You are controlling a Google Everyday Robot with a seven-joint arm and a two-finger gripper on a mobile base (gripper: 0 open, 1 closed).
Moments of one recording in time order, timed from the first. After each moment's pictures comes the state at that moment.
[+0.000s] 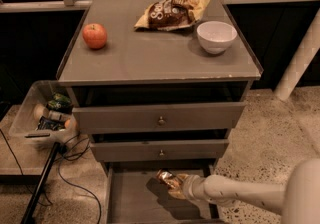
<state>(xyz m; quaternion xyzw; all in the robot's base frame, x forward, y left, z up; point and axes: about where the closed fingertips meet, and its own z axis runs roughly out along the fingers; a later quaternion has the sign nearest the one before) 0.524 -0.095 0.268 -0.47 0.80 0.15 0.34</state>
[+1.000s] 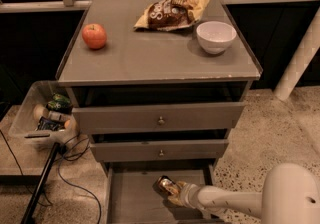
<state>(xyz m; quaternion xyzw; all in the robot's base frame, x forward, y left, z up) 0.528 -0.094 0.175 -0.46 0.82 0.12 0.33</state>
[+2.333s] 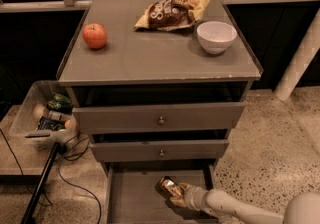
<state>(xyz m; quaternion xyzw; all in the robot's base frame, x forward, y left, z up) 0.524 -0.109 0.165 -0.44 0.80 0.16 0.37</state>
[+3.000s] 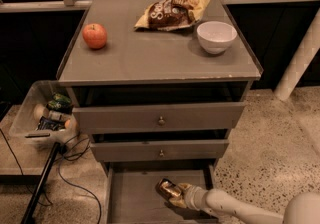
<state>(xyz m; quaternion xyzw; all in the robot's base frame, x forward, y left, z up) 0.524 -0.109 0.165 -0.44 0.80 0.16 0.37</state>
